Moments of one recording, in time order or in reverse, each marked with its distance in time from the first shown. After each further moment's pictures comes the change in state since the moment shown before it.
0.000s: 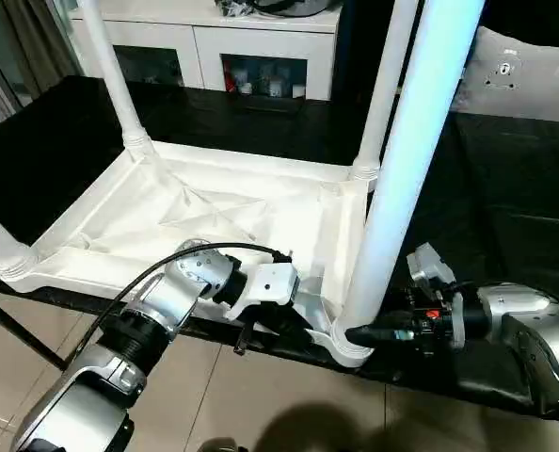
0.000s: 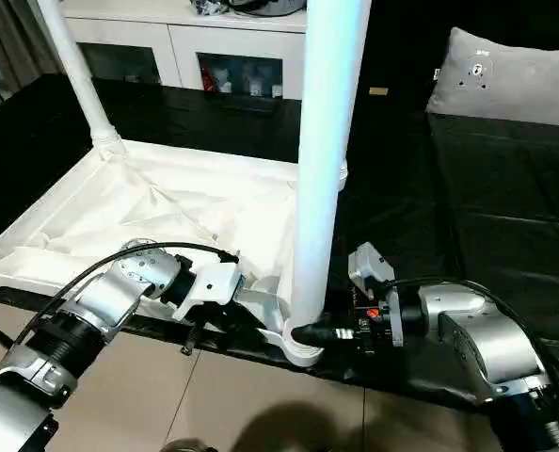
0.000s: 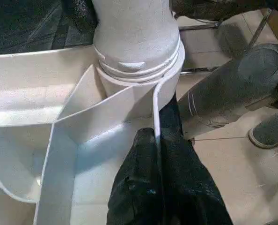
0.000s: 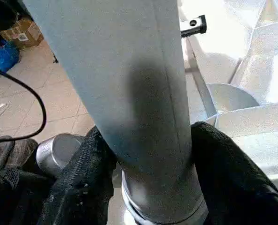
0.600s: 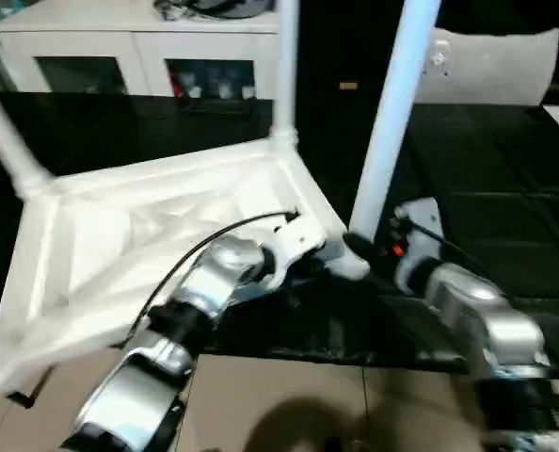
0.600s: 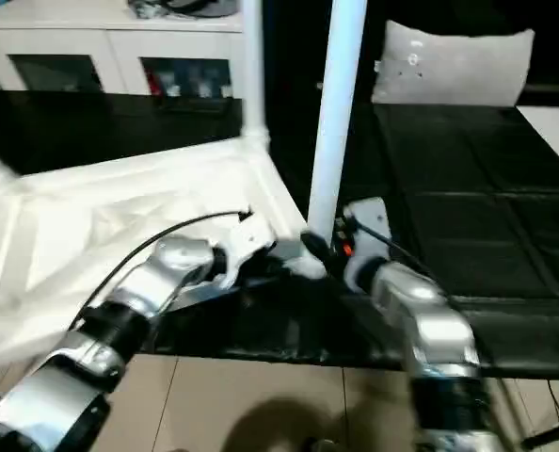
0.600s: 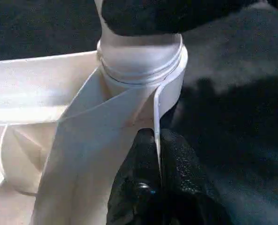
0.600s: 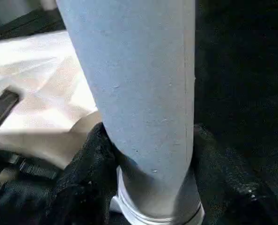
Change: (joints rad) left arm -0.111 -0.244 0.143 0.176 0.079 0.293 0.617; right arm -0.109 0.458 -0.207 0.094 -0.176 0.048 -0.882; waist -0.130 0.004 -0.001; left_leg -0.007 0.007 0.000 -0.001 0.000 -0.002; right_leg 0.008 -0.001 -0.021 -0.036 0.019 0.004
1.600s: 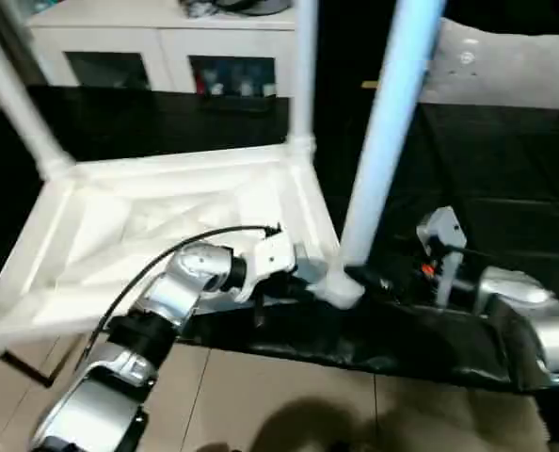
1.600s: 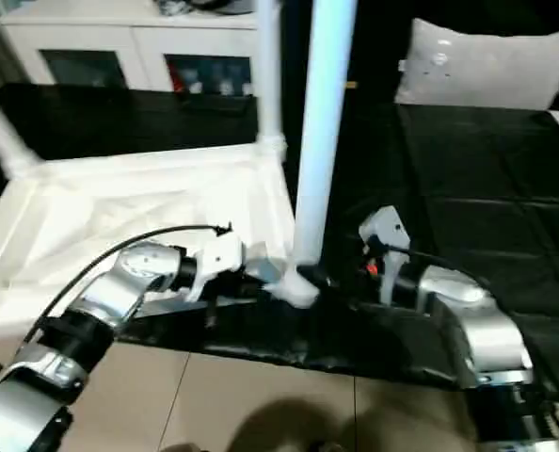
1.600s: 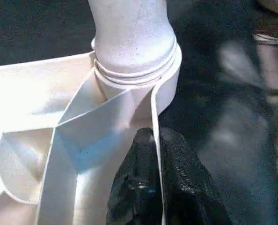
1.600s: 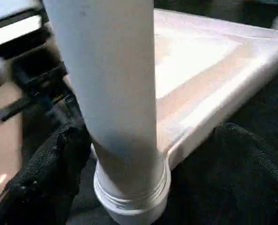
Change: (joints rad) left arm 0.101 0.215 -0.060 -0.101 -0.059 -0.253 -0.410; right arm 0.064 -0.365 0.098 -0.021 0.081 -0.164 0.635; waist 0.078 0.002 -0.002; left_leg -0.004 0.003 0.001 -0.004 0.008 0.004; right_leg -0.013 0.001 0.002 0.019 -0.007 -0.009
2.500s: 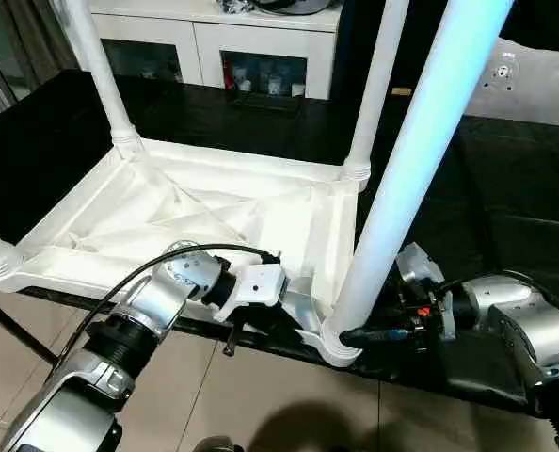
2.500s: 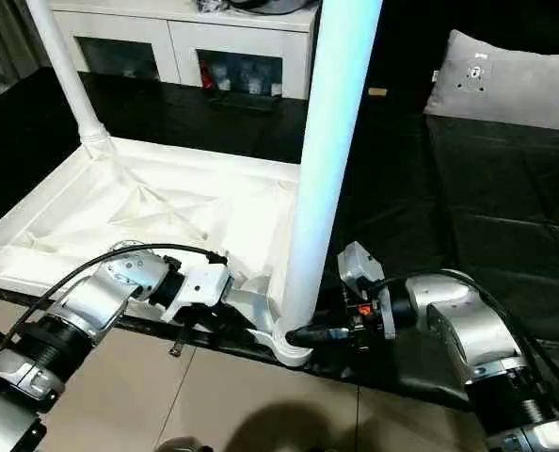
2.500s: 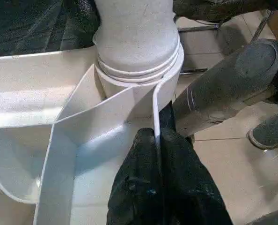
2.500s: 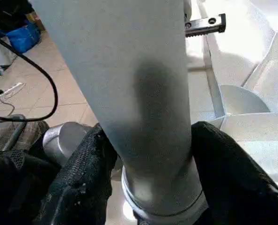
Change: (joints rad) left arm 0.037 0.084 -0.074 -0.107 -0.034 -0.049 -0.230; right arm -0.048 -0.065 0.169 0.087 0.040 -0.033 0.394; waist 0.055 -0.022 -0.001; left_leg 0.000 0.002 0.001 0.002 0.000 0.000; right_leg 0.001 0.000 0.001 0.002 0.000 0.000
